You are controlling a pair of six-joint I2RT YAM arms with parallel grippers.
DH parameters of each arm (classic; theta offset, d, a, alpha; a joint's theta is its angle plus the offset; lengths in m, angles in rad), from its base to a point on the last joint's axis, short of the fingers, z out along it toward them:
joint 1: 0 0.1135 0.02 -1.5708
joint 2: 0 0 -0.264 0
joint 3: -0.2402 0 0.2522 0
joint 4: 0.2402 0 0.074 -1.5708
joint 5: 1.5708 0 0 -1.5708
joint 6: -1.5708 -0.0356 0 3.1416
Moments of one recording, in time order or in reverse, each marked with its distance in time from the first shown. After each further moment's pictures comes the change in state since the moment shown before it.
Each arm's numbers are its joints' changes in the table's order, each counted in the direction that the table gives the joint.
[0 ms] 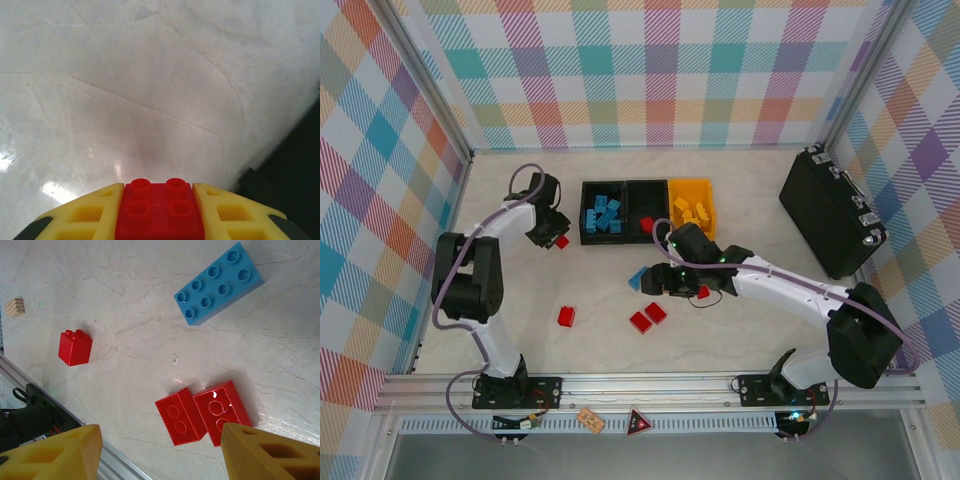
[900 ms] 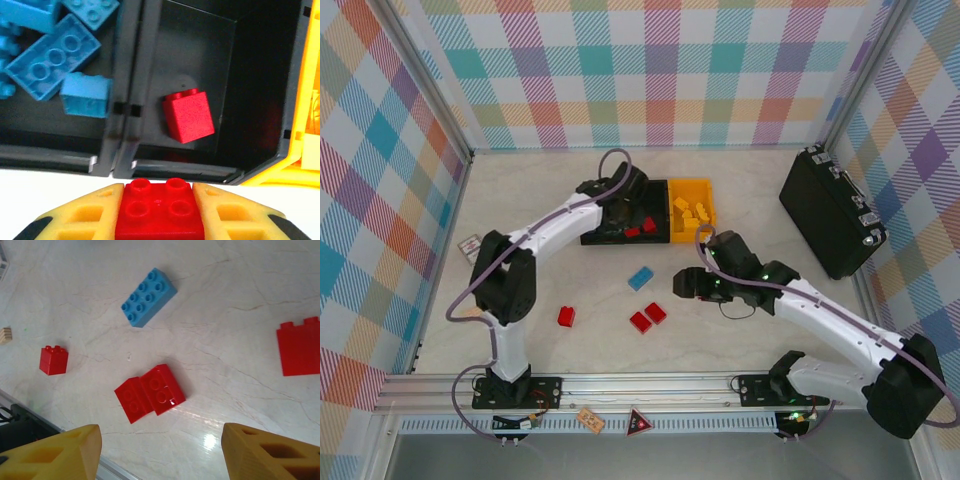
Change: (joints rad) left arm -0.467 0.157 -0.395 0.111 -0.089 -0.108; right arm -0.114 -0.319 0.154 0.122 0.094 0.017
